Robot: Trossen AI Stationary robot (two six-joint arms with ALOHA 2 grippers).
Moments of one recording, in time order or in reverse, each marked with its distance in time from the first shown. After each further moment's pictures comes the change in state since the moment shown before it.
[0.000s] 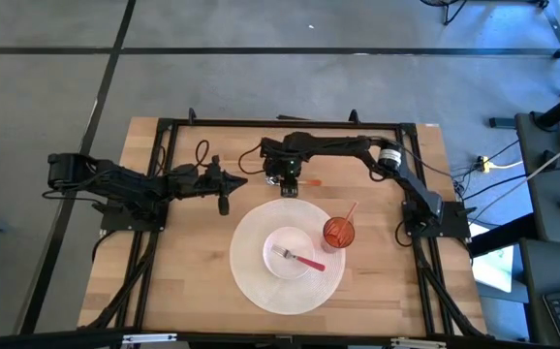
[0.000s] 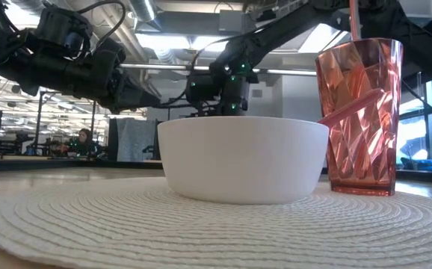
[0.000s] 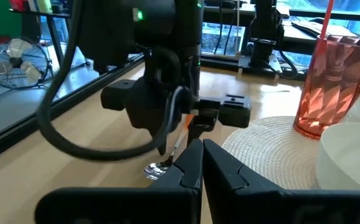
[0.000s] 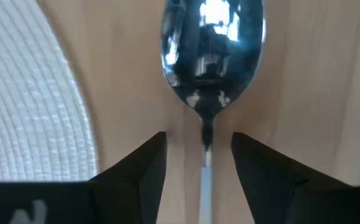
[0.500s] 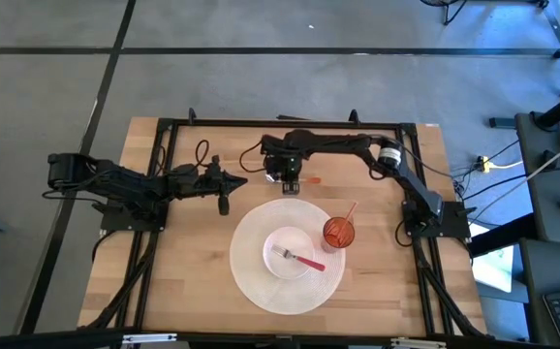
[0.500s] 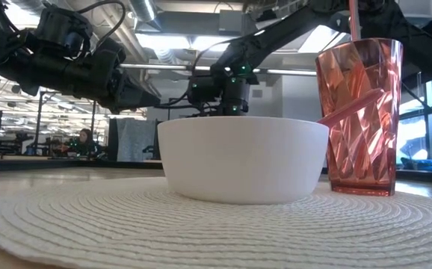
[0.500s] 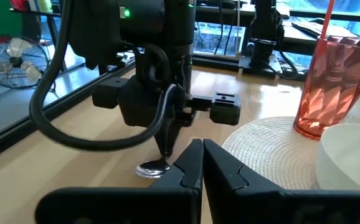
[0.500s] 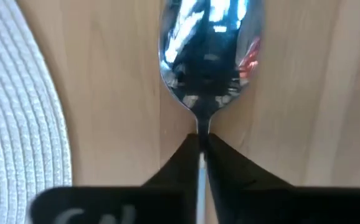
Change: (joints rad) left arm 0.000 0.000 0.000 0.000 0.000 -0.003; right arm -0.014 0.024 0.001 -0.001 0.025 -0.077
